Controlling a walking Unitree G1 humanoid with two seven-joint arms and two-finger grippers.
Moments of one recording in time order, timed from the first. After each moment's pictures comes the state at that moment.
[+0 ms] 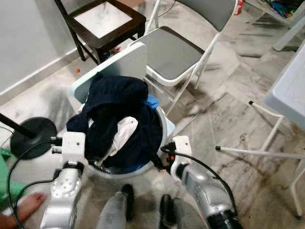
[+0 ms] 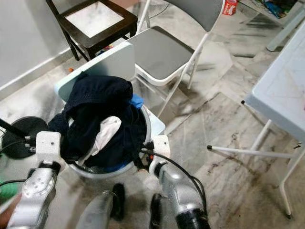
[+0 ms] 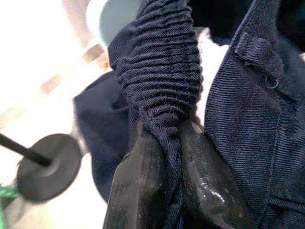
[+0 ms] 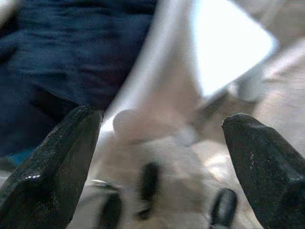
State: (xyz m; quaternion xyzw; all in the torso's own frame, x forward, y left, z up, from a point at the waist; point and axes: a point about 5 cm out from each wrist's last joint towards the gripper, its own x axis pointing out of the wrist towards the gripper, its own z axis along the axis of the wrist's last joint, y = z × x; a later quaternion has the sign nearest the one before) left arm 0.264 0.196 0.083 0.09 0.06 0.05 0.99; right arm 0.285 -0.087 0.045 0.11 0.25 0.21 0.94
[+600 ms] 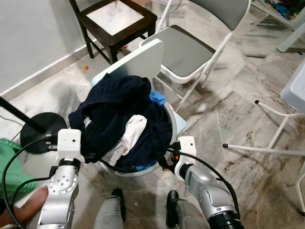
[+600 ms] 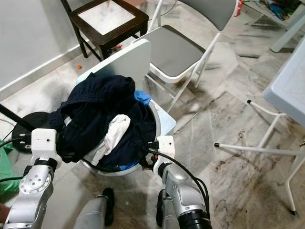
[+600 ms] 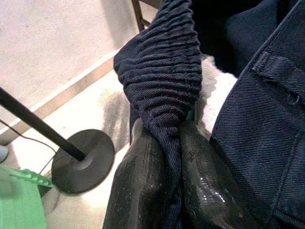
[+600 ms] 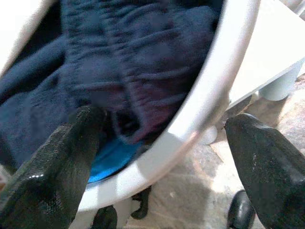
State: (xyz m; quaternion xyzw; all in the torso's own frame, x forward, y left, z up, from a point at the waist) left arm 0.271 0.214 0.094 0.10 0.04 0.08 0.99; right arm 0.288 -0.081 0.049 0.11 0.24 0.19 0.94
